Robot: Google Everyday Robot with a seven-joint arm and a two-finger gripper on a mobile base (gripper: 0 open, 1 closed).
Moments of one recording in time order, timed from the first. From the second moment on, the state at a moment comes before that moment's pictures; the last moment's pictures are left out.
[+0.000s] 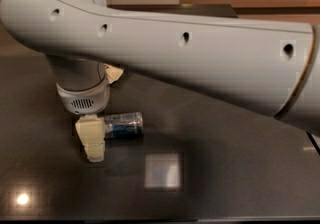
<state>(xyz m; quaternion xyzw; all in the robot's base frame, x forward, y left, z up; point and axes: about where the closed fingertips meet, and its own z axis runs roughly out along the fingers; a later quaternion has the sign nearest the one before) 0.423 0.132 0.840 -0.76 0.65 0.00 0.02</state>
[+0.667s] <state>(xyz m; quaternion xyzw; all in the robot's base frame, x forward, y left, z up) 0.425 0.134 0.838 -0.76 0.65 0.00 0.02</state>
